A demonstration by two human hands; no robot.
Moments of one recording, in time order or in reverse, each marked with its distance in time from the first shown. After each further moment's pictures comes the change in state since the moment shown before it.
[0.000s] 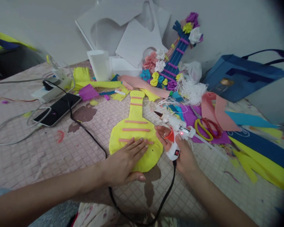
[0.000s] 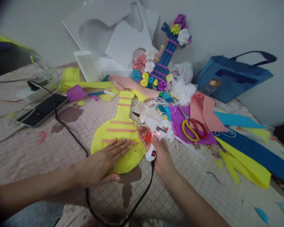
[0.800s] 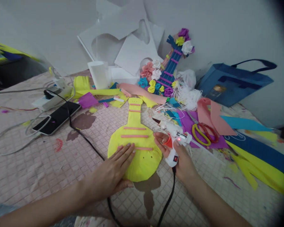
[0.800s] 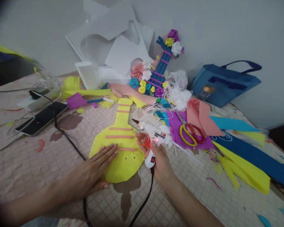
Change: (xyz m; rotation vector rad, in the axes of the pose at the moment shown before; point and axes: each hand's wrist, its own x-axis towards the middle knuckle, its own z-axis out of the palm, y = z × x) left_hand -0.033 -0.011 0.012 0.198 0.149 -0.056; right_hand 0.002 0.003 -0.004 0.053 -0.006 0.021
